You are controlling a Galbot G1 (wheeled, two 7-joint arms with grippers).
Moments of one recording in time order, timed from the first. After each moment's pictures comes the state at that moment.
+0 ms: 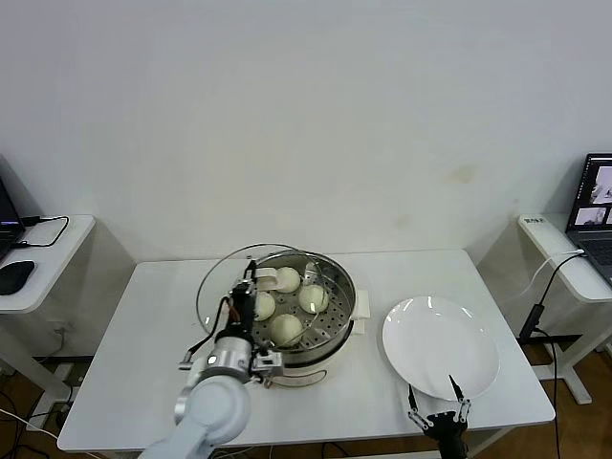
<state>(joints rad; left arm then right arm) 1.04 -1.16 -0.01 -2.00 1.27 0.58 0.20 -1.62 1.53 0.69 1.67 -0.28 0.44 -0.03</state>
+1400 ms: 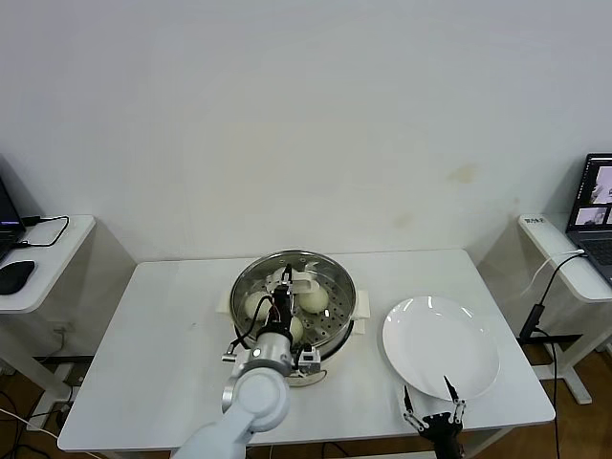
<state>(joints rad) 0.94 -1.27 0.12 -1.85 1.35 0.59 0.22 -1.62 1.54 0.68 1.65 -0.29 0.45 -0.02</state>
